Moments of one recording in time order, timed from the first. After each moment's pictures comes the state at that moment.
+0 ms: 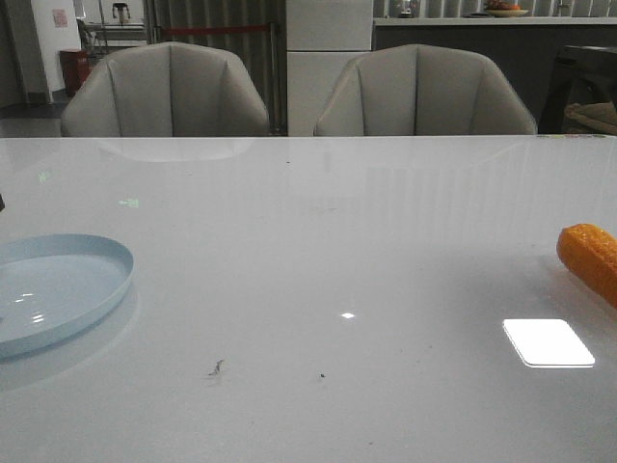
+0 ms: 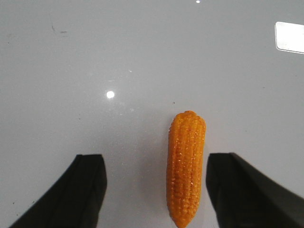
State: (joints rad) left arm 0.08 1.97 -1.31 -0.09 0.91 0.03; right arm 0.10 1.08 -0.73 0.07 0.35 -0.07
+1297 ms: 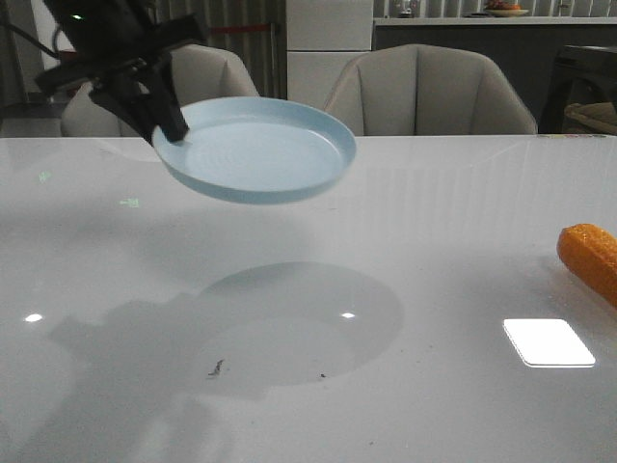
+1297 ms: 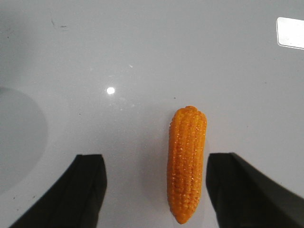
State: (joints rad) left arm -0.28 2.04 -1.84 -0.33 1.14 0.01; right arm 0.10 1.08 -0.73 0.07 0.37 -0.07
